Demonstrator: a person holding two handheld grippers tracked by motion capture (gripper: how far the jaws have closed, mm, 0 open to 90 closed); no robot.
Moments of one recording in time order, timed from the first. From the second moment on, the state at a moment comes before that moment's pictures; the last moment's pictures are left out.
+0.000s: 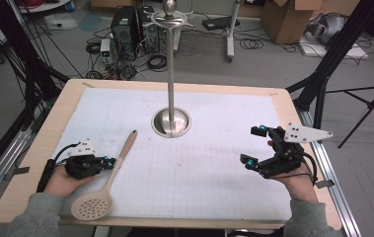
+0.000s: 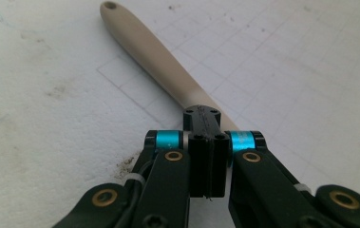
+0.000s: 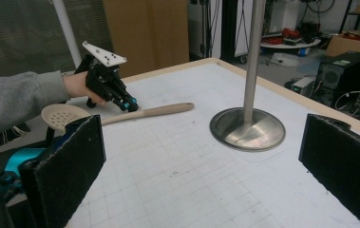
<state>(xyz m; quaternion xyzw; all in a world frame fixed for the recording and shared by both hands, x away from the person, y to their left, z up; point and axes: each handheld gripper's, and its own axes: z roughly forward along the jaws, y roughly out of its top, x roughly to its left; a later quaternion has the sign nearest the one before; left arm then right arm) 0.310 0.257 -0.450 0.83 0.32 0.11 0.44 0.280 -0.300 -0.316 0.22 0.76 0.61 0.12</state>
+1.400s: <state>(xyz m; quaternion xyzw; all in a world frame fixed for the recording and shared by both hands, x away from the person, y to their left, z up) 0.313 0.205 -0.420 0.86 0.23 0.09 0.46 0.261 -0.316 -0.319 0.23 0.76 0.60 0.13</state>
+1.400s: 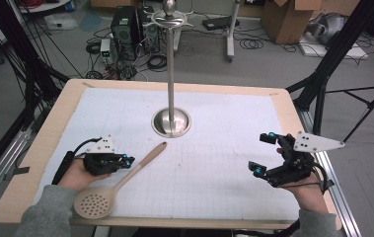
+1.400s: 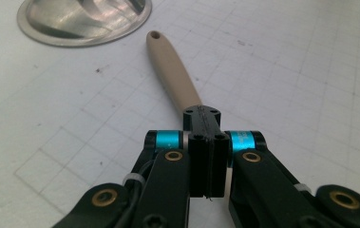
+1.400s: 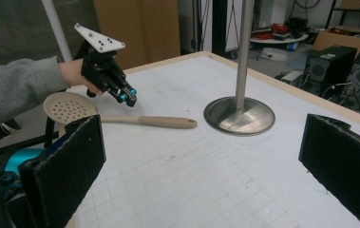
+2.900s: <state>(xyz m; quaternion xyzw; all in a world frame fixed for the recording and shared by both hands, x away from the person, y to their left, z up) 0.326 0.159 -0.426 0.89 0.22 0.05 0.38 0.256 -0.323 -0.323 0.25 0.76 0.59 0.13</state>
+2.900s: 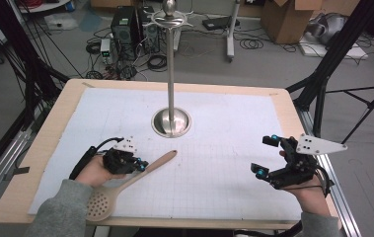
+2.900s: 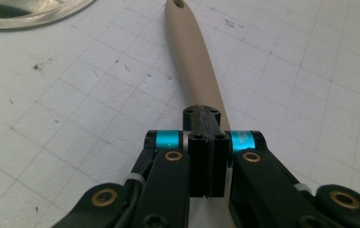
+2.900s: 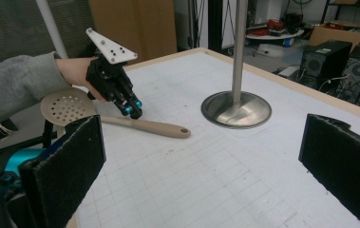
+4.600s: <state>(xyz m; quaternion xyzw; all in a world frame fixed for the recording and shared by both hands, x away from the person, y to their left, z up) 0.281 0.187 -0.381 0.85 0.29 0.14 0.43 0.284 -0.303 -0.319 0.22 0.74 0.62 0.11</state>
